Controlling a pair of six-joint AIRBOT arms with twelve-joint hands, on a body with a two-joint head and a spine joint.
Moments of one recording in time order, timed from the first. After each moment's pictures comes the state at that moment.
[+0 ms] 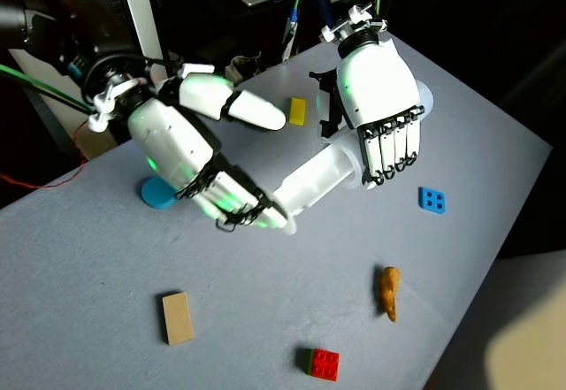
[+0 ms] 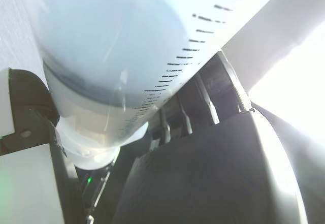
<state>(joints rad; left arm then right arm) 0.49 -0.96 0.78 -1.29 -0.64 2.34 -0.48 -1.30 0.55 1.37 1.31 -0.81</state>
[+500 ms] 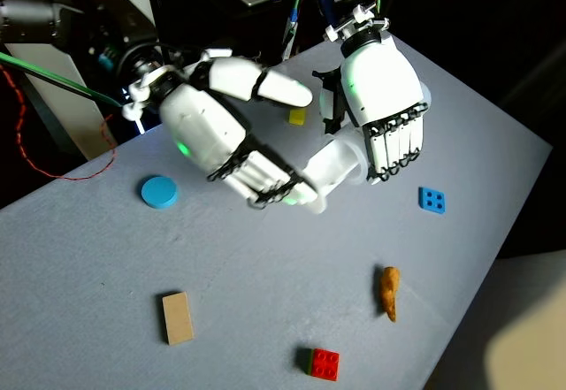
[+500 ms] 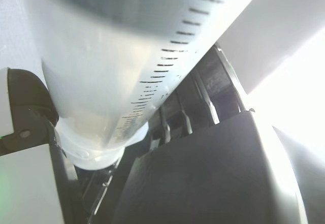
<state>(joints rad) 0.49 -0.96 0.78 -1.35 -0.67 2.35 -0.42 -1.40 0.61 1.38 1.25 -0.81</state>
